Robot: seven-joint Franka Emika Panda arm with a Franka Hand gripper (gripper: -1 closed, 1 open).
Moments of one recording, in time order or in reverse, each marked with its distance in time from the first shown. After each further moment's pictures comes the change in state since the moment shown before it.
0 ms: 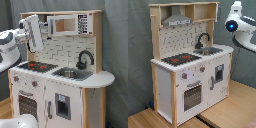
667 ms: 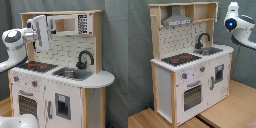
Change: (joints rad) arm -0.029 0.086 -0.003 0.000 -0.001 0.106 -0.001
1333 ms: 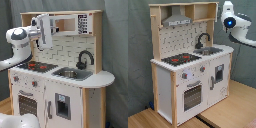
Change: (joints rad) arm -0.058 0.077 0.017 0.043 0.000 0.165 -0.054
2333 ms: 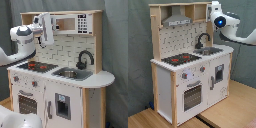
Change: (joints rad) arm -0.162 0.127 0.145 0.197 0.000 0.073 -0.039
